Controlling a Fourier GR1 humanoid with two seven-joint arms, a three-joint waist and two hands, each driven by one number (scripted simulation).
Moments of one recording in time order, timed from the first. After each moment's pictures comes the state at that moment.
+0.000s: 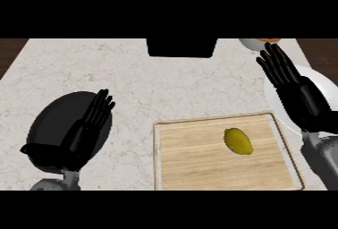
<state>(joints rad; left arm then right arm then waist) -0.05 0.25 -0.25 -1.60 0.33 0.07 -0.05 -0.36 -0.55 0.26 -1.54 -0.47 -0.02 -0.20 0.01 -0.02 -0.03</state>
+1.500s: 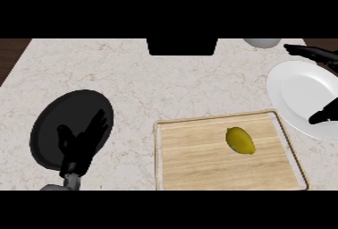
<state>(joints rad) -0.01 0.23 -0.22 -1.42 0.25 0.17 0.18 -0.63 -0.85 0.26 -1.01 -0.04 0.49 -0.57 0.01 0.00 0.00</state>
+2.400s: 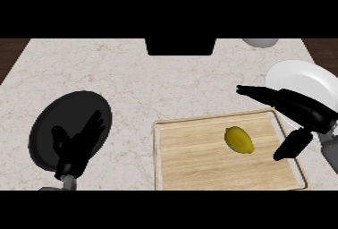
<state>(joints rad) 0.02 0.22 -0.17 -1.44 0.23 0.13 0.20 -0.40 -0.72 0.36 -1.49 0.25 0.43 -0.17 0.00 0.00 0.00</state>
